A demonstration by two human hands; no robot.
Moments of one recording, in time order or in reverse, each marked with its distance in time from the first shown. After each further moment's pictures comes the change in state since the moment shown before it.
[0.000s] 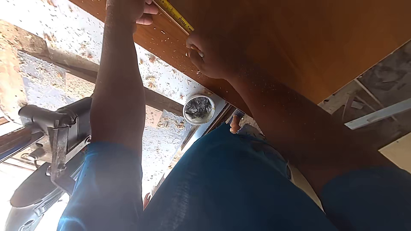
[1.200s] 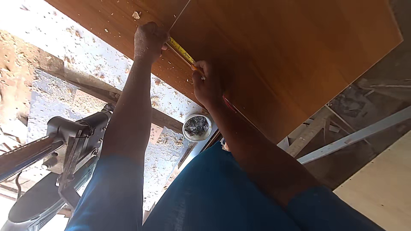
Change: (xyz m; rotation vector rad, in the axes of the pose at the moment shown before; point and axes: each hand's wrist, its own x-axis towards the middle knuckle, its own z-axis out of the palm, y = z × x) left_hand -0.001 -0.016 0.006 0.128 0.047 0.187; right_hand 0.004 -0.028 0.041 0.476 0.437 0.494
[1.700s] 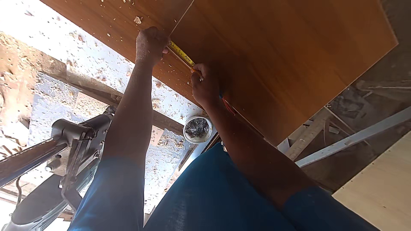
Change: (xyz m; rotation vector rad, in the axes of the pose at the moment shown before) left_hand -0.002 0.001 -0.001 0.003 -0.006 -0.010; right_hand 0.002 -0.012 0.003 -0.069 -0.011 0.104
